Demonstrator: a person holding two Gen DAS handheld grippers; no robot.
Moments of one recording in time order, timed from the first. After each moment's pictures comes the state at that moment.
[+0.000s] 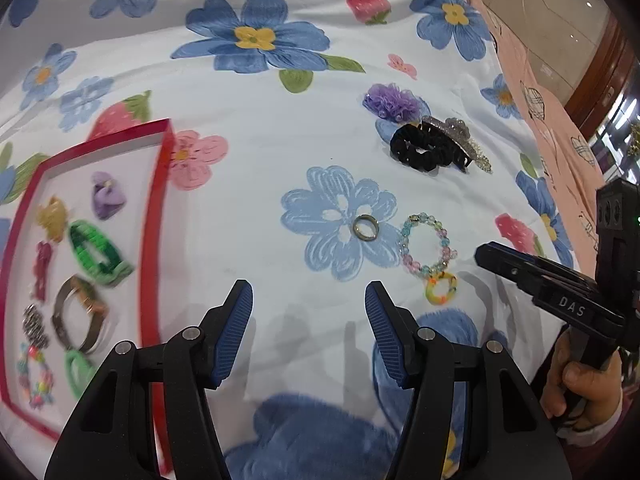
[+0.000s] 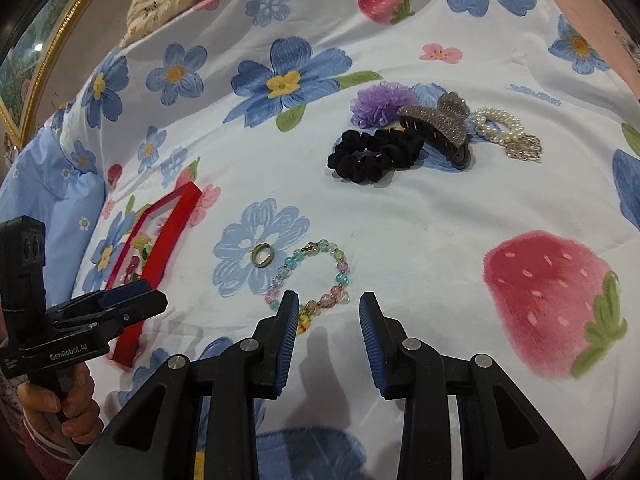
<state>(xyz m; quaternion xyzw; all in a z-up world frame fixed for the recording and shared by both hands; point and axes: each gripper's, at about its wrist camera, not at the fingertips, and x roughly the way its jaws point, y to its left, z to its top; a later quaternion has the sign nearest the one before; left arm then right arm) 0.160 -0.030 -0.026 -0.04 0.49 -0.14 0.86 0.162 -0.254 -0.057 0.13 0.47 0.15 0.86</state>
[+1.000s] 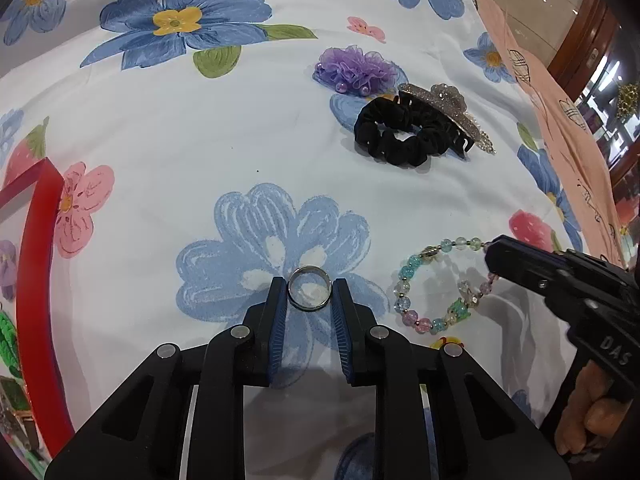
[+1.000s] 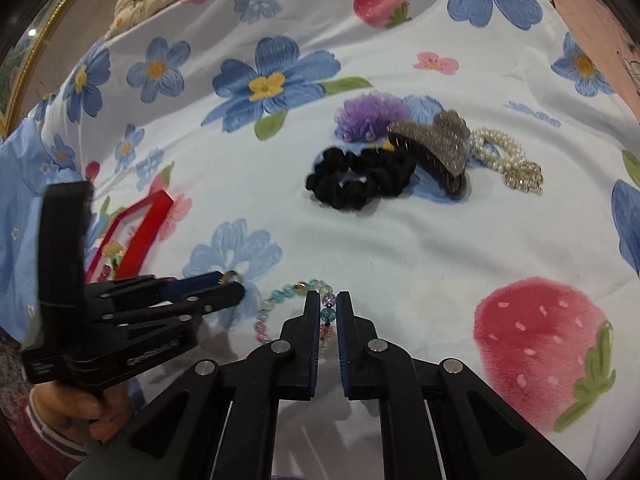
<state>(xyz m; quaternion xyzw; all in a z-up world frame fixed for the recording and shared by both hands) 0.224 -0.091 -0.066 0.00 0.51 -0.19 0.84 0.187 -0.253 -0.055 0.11 0.47 0.12 0.87</state>
